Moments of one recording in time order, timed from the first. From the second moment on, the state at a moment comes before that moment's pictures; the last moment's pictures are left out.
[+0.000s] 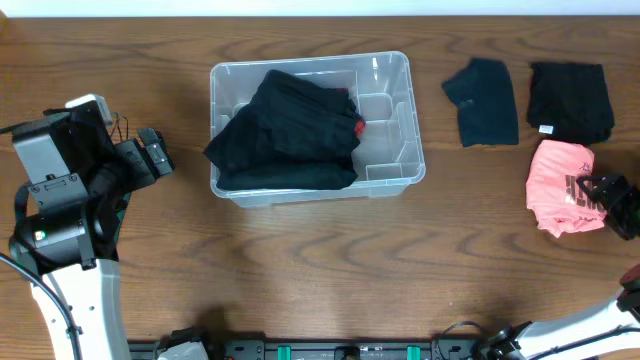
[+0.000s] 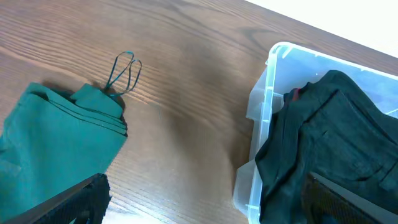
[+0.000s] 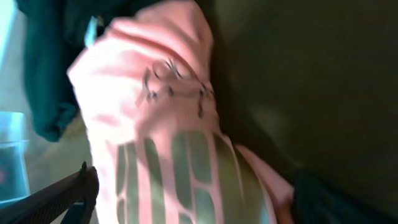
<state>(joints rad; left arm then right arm) 0.30 1.09 1.22 -0.90 0.13 -0.12 -0.95 1.98 1.16 -0.55 -0.73 -0.18</state>
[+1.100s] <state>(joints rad) 0.30 1.09 1.22 -0.90 0.13 -0.12 -0.84 2.09 1.22 -0.68 -0.79 -0.16</state>
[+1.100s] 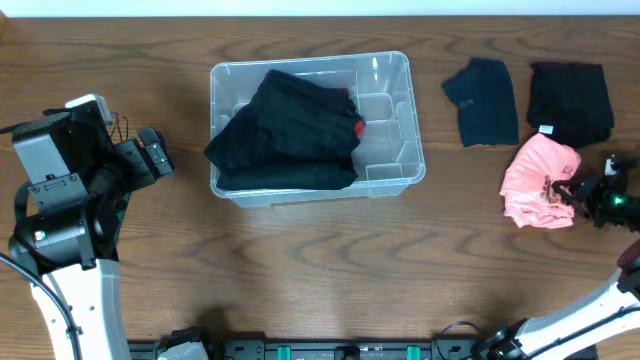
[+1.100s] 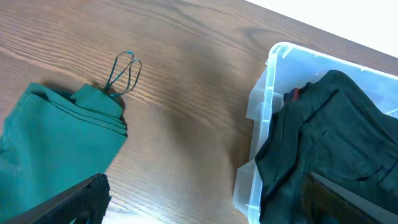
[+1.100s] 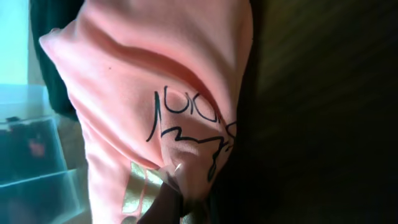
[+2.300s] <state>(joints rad) 0.30 1.09 1.22 -0.90 0.13 -0.12 -0.11 1.59 1.33 -0.03 -0.92 0.40</state>
